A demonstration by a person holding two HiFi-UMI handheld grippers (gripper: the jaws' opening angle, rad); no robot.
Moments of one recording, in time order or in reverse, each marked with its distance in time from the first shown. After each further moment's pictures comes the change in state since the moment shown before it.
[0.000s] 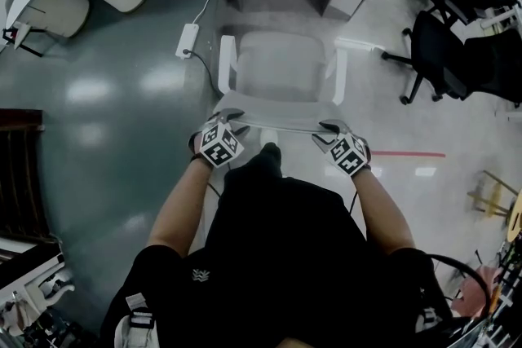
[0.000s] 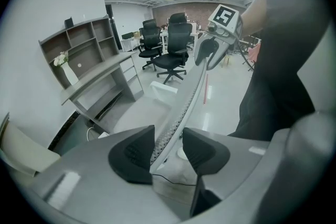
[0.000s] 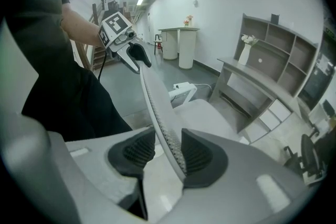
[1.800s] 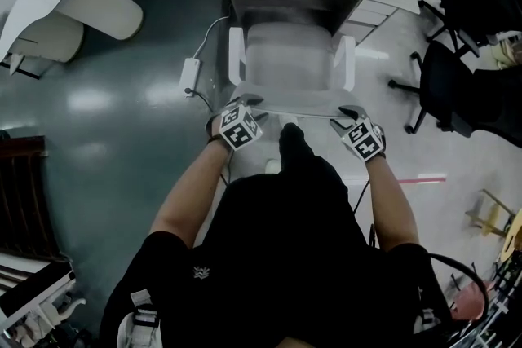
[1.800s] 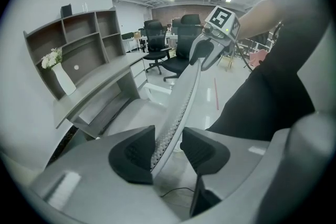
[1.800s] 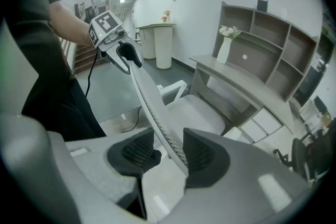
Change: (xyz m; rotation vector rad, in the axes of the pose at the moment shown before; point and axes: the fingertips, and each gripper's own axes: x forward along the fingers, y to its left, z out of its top) left arm 0.103 0.266 0.101 0.023 -0.024 -0.059; right arm 0.071 -0.286 0.099 0.079 0.029 -0.085
